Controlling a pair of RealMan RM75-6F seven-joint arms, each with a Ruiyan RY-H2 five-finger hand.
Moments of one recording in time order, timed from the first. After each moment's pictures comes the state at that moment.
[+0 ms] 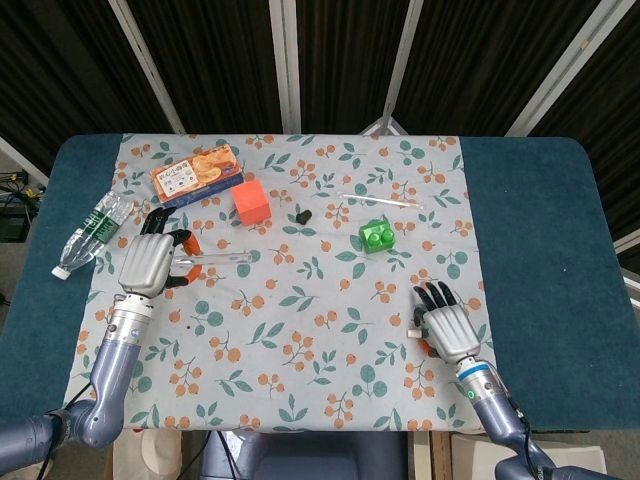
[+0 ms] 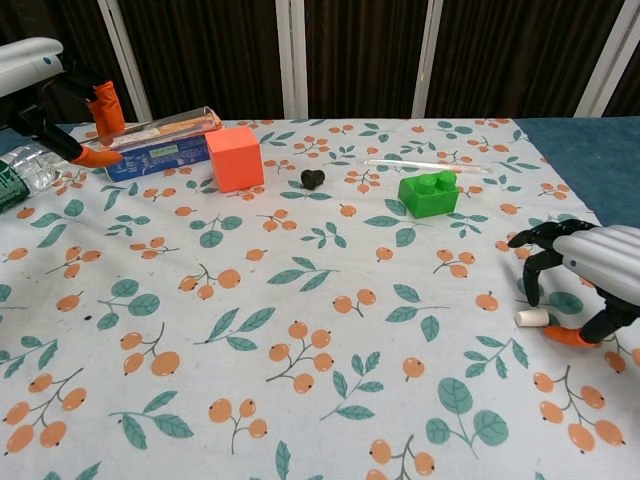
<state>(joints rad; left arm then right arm) -0.60 -1.45 -0.26 -1.66 1.08 1.23 0.33 0.41 -1.55 0.07 -1.43 -1.34 1.08 -0.38</state>
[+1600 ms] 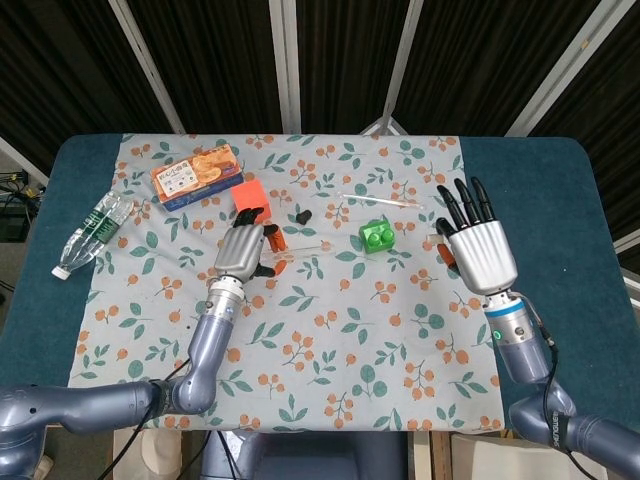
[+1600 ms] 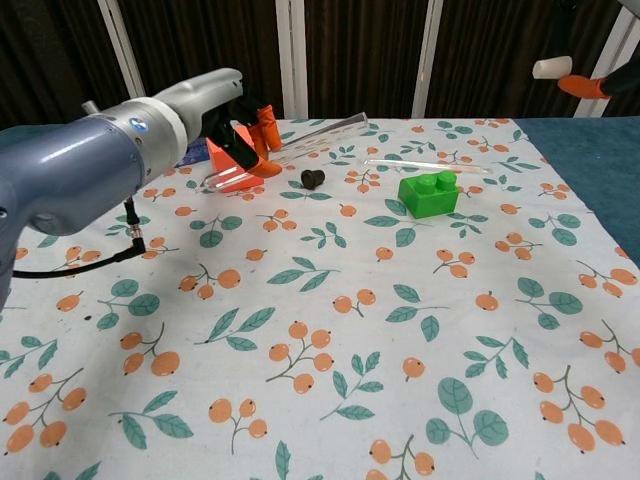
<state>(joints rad) -0.90 -1.79 -0.45 -1.49 0.72 1.13 0.51 0.55 -1.41 0.28 -1.35 -1.54 1.36 -0.36</state>
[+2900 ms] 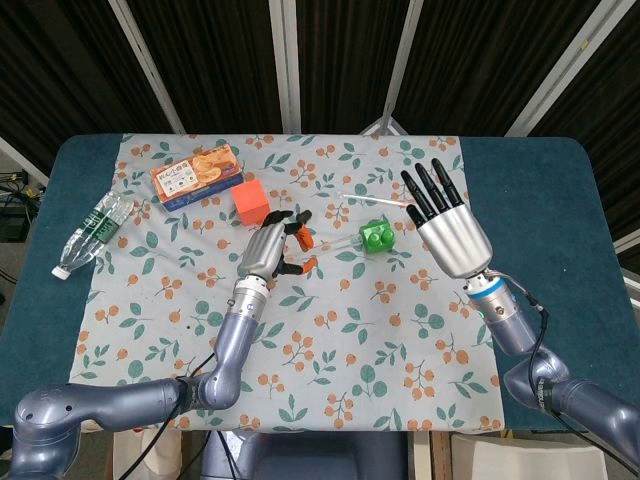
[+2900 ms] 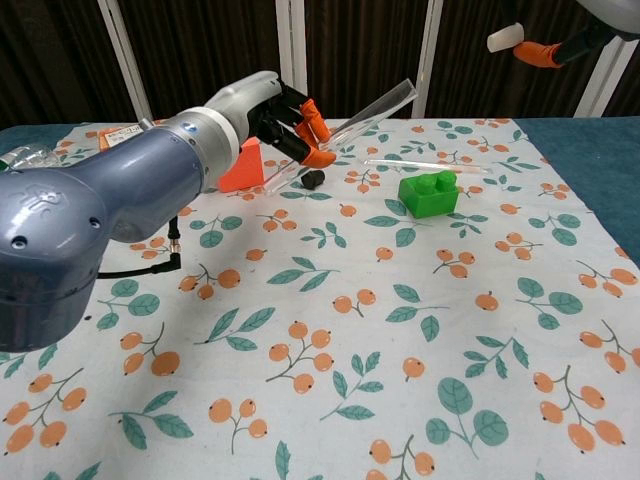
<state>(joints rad) -0.96 -1.91 -0.52 -1.37 0.75 1.08 0.26 0.70 -1.47 0.25 -1.11 -1.69 1.41 -0.36</state>
